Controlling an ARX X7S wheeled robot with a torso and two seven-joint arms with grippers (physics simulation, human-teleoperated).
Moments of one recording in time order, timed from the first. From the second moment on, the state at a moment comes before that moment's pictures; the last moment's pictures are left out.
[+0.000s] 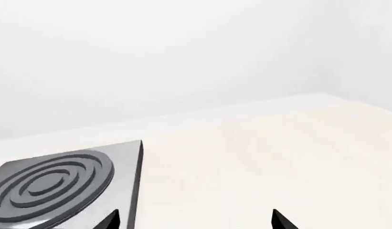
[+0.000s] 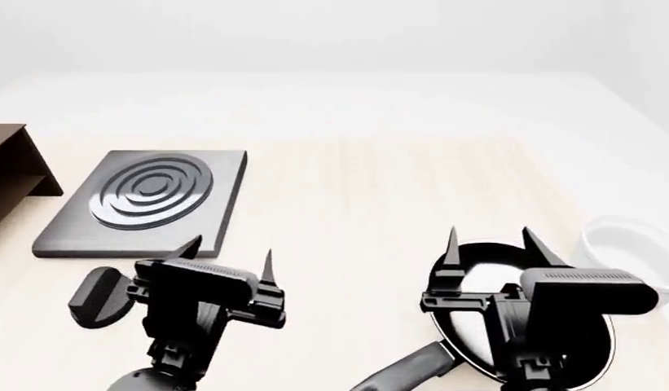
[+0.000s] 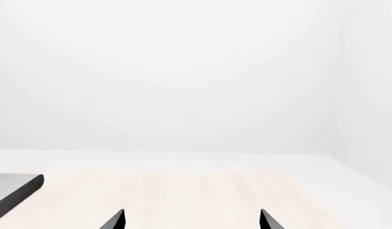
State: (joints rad) left arm -0.15 -0.24 0.17 0.50 -0.19 -0.60 -0.08; right arm 0.06 0.24 -0.07 -0.55 0.21 0.40 0.21
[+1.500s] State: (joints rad) left arm -0.75 -0.27 0.63 0.37 -1.13 -1.43 -0.22; right arm 0.09 0.26 -0.12 -0.48 0.20 0.38 0.26
